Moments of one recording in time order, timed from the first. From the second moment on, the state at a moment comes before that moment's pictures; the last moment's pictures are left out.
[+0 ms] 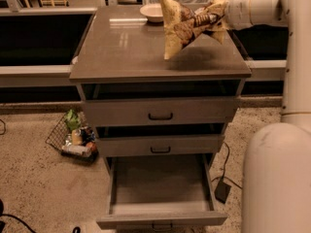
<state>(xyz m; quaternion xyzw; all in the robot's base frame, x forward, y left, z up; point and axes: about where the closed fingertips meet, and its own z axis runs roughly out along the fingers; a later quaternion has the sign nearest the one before) 0.808 -0.171 0.945 -0.78 0.27 -0.18 0.54</state>
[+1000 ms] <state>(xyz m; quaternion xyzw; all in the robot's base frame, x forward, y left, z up) 0.845 -0.152 0.914 -0.76 0.28 -0.17 0.57</state>
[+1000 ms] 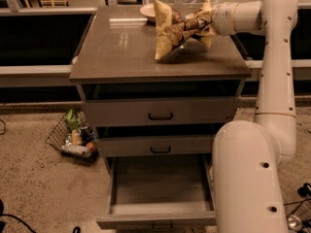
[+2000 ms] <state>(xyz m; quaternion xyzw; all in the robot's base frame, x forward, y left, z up) 0.844 -0.145 0.904 -0.75 0.28 -0.14 0.58</state>
